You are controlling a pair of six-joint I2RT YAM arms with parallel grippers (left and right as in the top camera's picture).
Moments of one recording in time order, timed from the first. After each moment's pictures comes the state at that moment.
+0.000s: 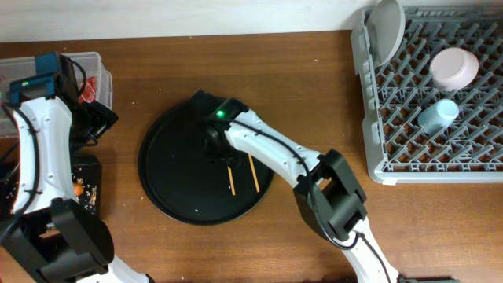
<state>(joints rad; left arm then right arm) 0.28 1.83 1.71 -1.31 -0.15 -0.64 0.77 2.32 1.99 -1.08 -0.03 0.63</state>
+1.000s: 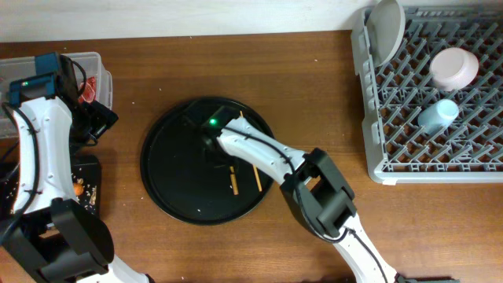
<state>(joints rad) 0.28 1.83 1.71 -1.31 -0.15 -0.64 0.77 2.40 1.99 -1.10 0.09 0.63</state>
